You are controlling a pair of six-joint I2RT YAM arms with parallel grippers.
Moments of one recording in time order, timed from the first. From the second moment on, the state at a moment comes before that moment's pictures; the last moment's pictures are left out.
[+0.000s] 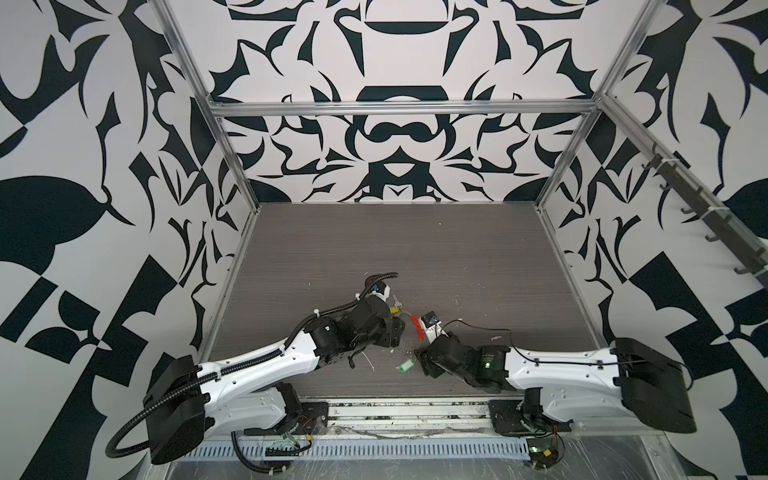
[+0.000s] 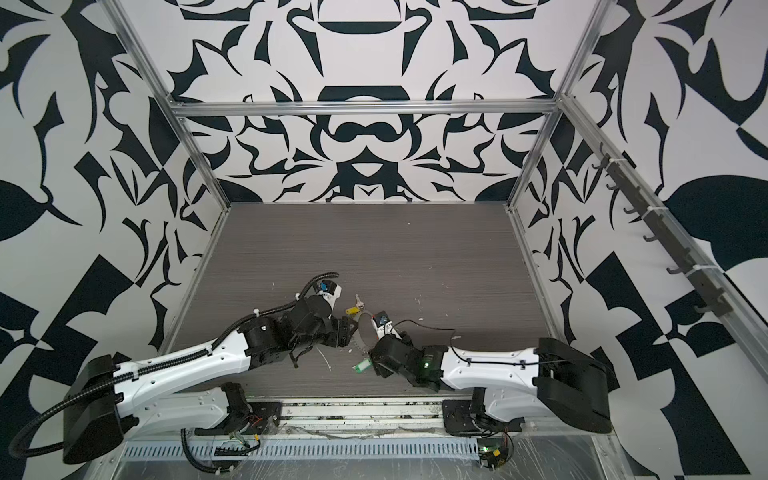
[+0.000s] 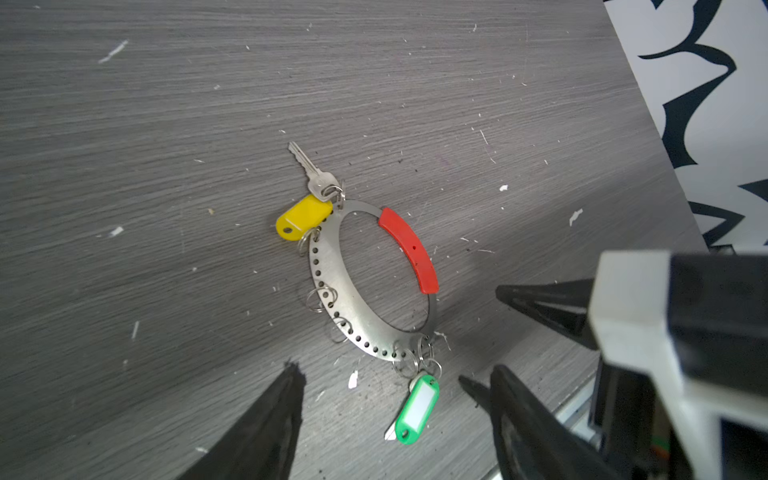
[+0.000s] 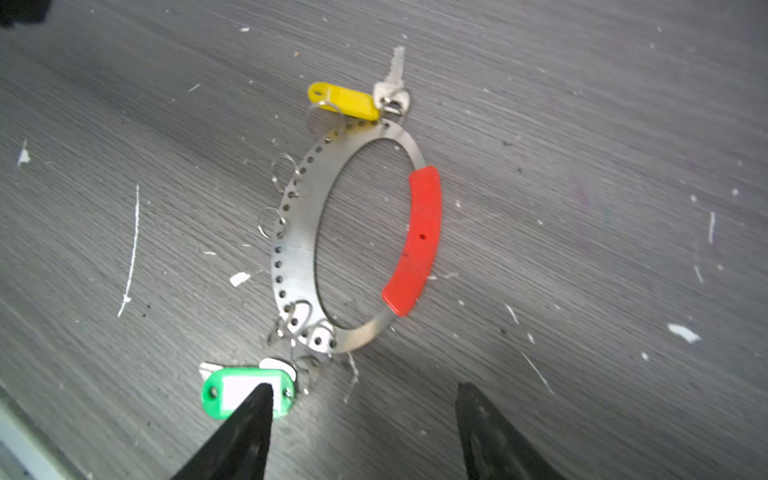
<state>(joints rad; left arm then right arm) -1.04 1.13 0.71 -0.36 -0.14 -0.70 1.23 1.26 0.51 -0.16 0.38 0.59</state>
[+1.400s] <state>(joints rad) -1.04 1.13 0.67 -0.37 -0.16 -0.71 1.29 1.49 0.58 -0.11 0.43 0.54</state>
